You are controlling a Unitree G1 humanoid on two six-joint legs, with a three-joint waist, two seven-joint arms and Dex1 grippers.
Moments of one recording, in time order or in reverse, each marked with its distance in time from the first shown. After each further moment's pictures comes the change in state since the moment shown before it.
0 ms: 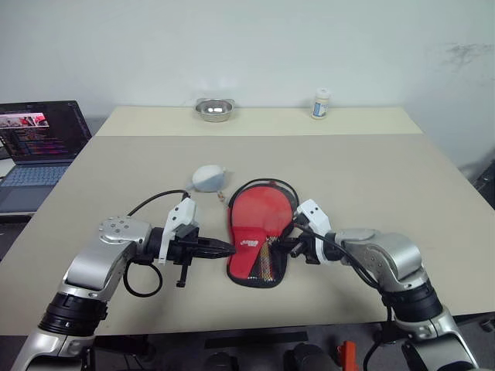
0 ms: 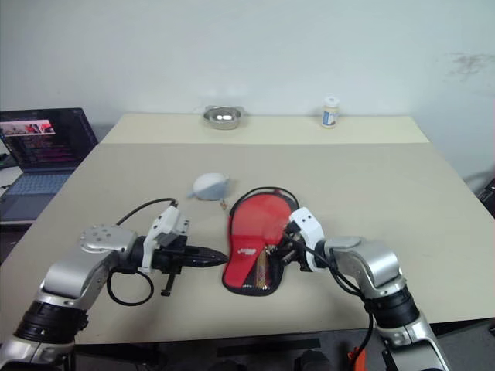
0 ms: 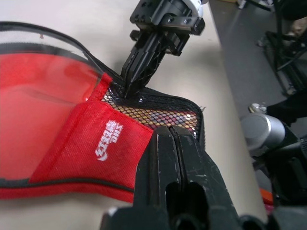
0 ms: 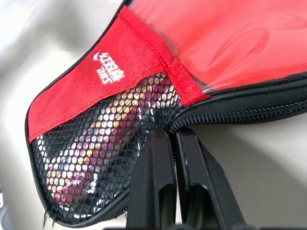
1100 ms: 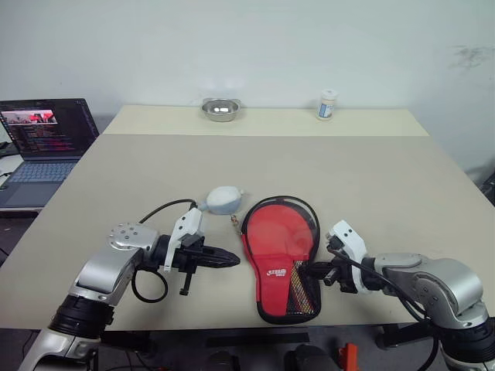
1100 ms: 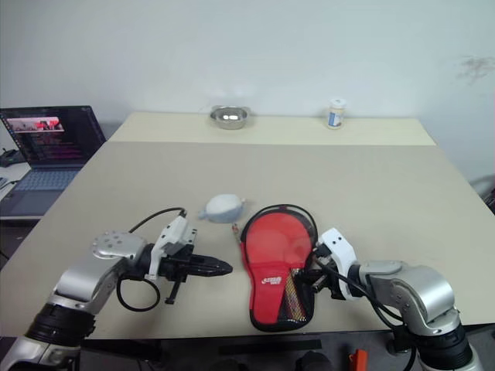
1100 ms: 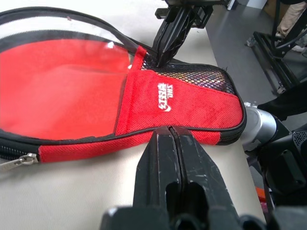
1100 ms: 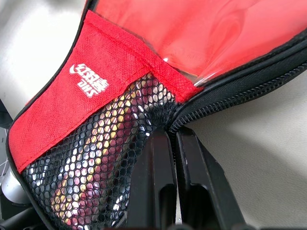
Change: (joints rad) left arm -0.002 -0.021 -0.046 0.081 0.018 -0.096 -0.028; right arm 0.168 -0.167 -0.145 -0.209 0.137 0.133 -0.021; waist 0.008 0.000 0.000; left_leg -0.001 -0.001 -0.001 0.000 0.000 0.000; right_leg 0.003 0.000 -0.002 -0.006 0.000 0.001
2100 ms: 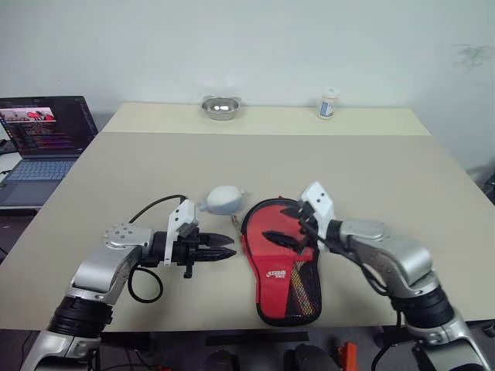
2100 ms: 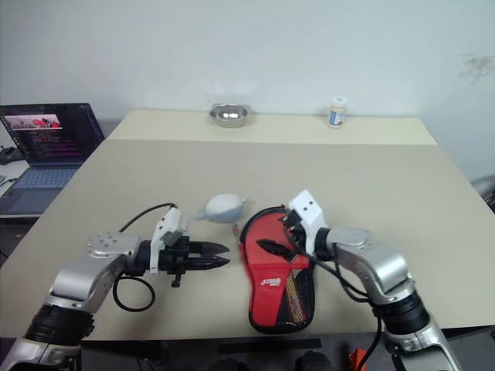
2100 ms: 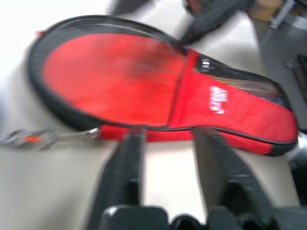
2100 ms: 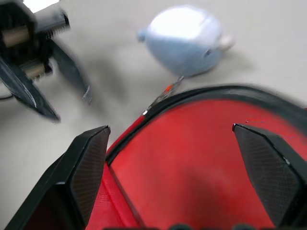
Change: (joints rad) left arm 0.005 -0.016 0.092 0.017 -0.015 0.112 0.170; right arm -0.181 0.159 0.243 0.287 -0.190 -0.561 0.024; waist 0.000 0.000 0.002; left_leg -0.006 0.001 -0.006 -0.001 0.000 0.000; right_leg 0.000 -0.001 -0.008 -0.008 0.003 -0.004
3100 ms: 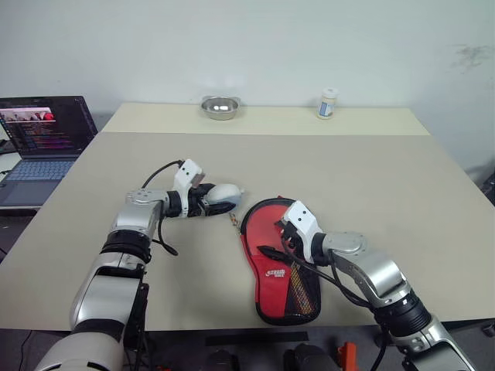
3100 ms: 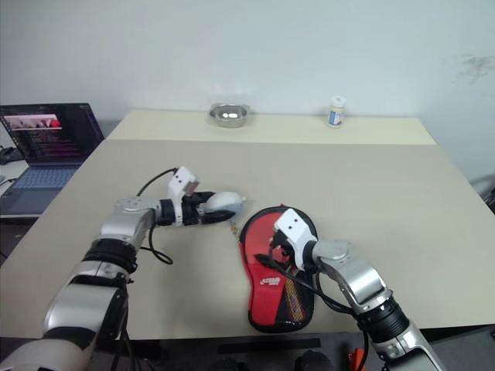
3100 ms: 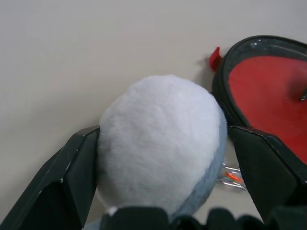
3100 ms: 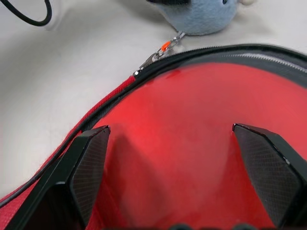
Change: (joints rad) left arm -0.559 -0.214 -0.041 0.934 0.286 -0.297 0.138; right arm 0.009 0.043 0.067 0.076 -0.195 -0.123 0.026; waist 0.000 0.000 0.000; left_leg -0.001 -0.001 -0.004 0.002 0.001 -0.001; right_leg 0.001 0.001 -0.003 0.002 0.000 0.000
